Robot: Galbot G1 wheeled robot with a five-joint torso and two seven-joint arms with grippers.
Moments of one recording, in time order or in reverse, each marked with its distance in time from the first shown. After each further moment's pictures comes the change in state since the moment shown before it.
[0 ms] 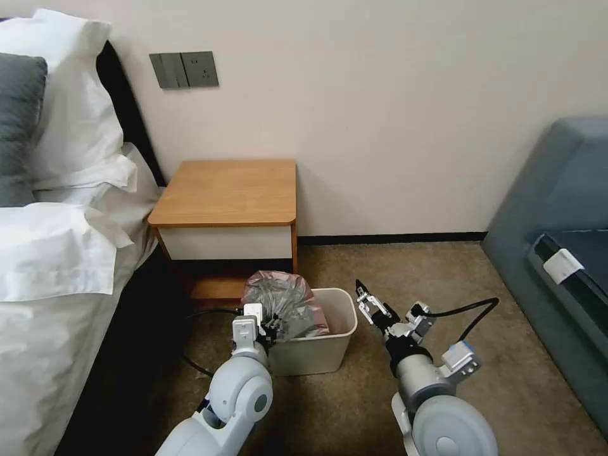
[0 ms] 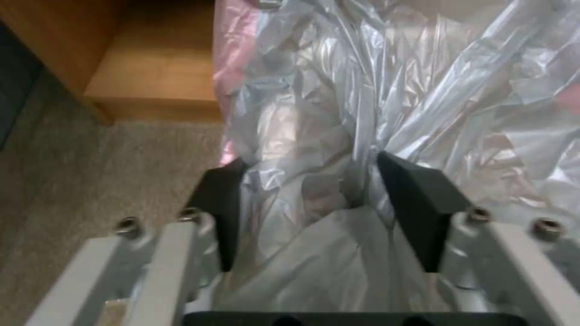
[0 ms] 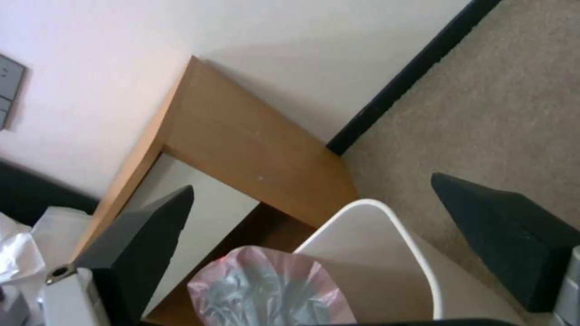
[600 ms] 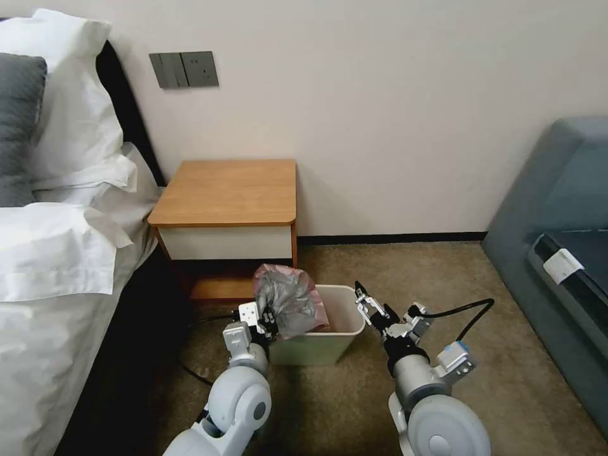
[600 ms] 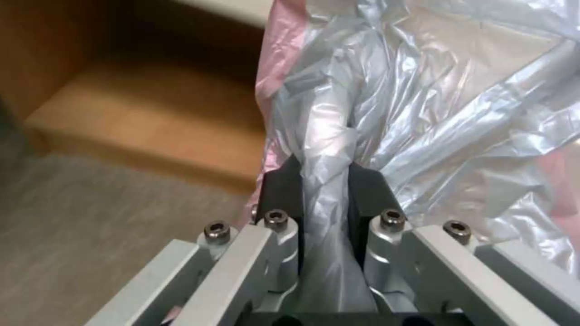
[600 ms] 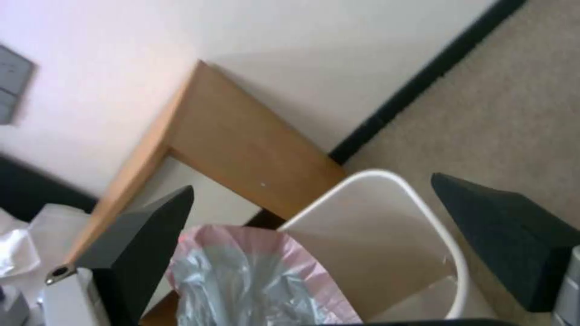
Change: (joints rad) left arm 0.071 -0.022 -0.019 -0.015 0.018 -0.369 0.140; right arm 0.002 0.007 -0.009 0.009 -0.071 0.000 -0.021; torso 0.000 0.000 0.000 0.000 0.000
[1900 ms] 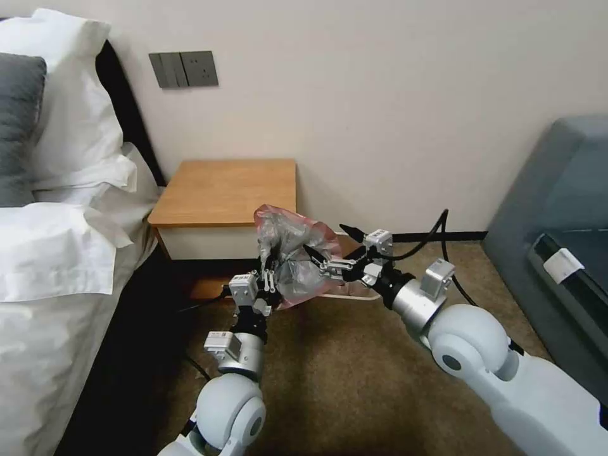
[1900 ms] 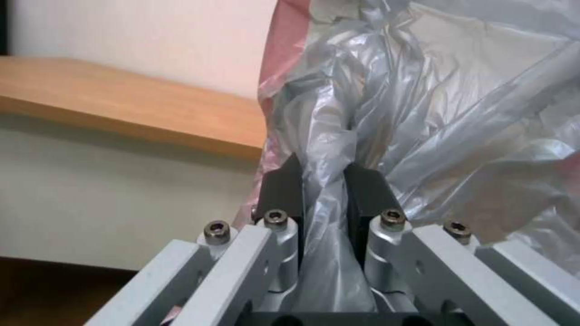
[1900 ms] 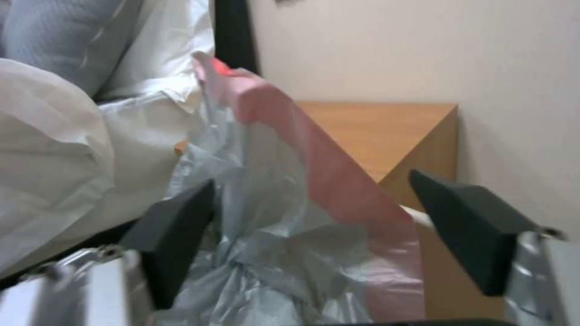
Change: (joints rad) left arm 0.044 0.017 -0.023 -0.076 0.300 -0.358 0.257; right arm 0.593 -0.475 -0.228 -0.134 -0.092 -0.122 -0.416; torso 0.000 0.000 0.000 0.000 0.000
